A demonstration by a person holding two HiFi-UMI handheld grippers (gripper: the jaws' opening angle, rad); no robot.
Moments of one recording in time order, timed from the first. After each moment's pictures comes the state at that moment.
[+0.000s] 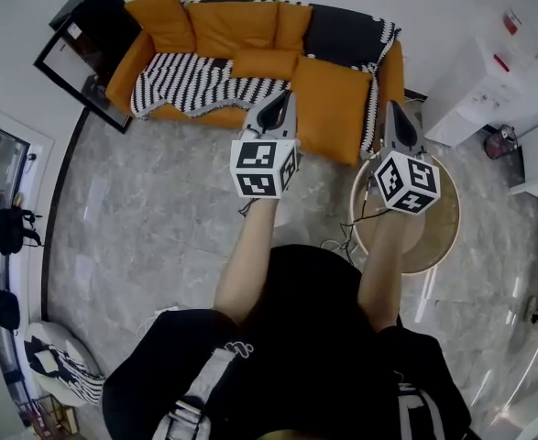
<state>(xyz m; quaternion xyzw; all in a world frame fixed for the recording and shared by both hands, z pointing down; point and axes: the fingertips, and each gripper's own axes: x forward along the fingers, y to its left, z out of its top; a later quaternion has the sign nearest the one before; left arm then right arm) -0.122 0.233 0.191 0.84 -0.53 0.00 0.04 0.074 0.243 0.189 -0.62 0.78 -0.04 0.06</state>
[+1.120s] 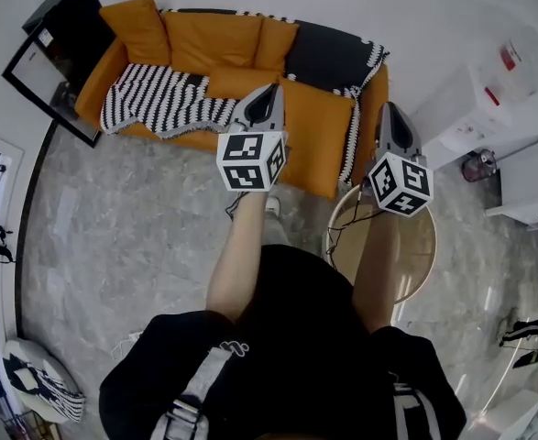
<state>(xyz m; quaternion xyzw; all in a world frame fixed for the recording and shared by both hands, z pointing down) -0.130 0.072 0.195 0.84 -0.54 -0.05 0.07 0.083 0.094 0.180 -0.64 0.77 0.01 0.03</state>
